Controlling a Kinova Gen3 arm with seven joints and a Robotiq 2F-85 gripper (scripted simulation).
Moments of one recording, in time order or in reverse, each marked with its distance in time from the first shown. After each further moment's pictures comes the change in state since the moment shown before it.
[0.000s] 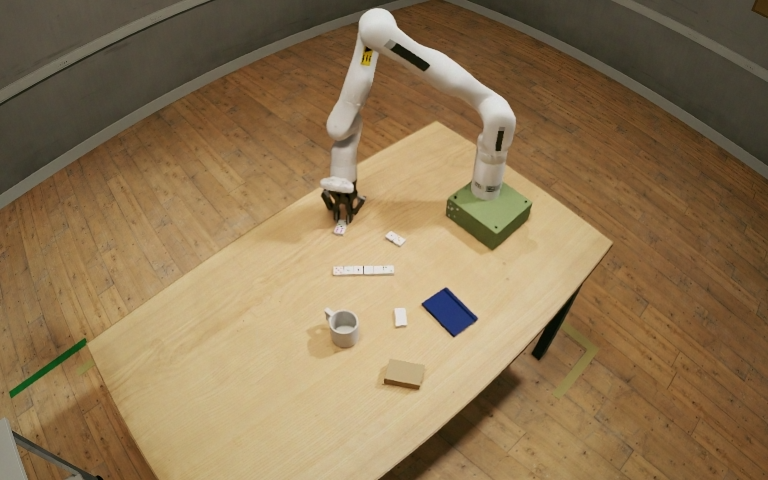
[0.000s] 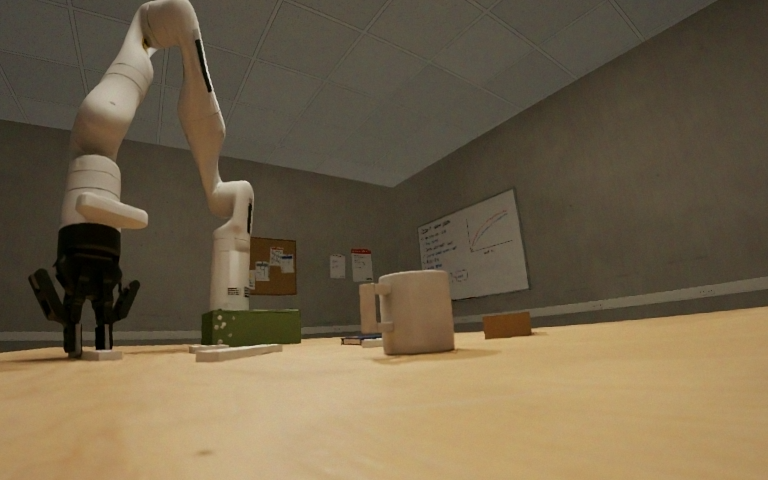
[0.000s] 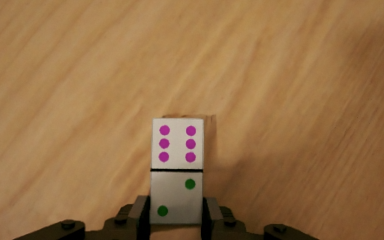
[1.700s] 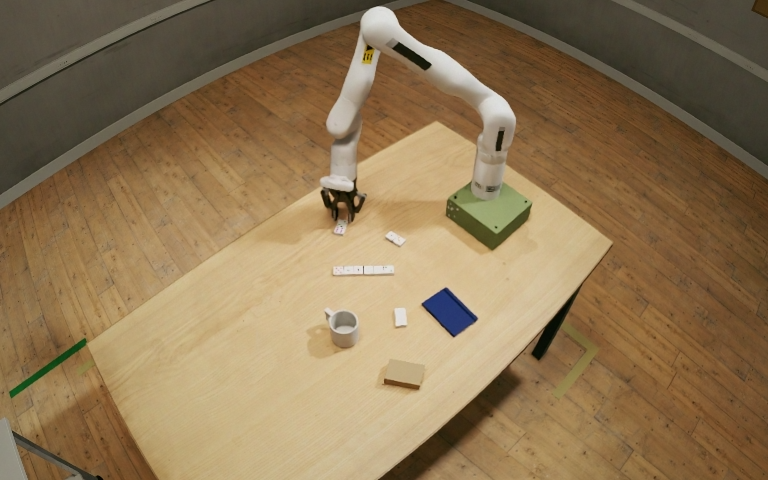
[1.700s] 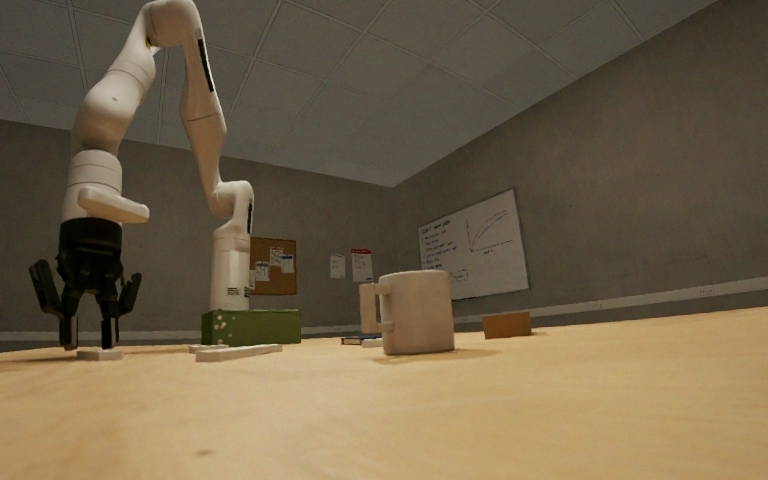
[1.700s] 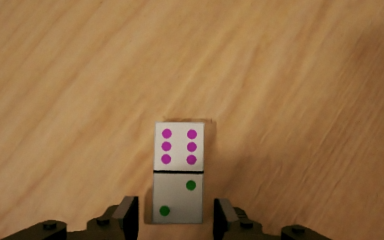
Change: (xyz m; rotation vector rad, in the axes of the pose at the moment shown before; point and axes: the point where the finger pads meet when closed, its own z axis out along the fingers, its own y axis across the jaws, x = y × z) arm 0.002 -0.001 -0.007 0.001 0.001 -0.002
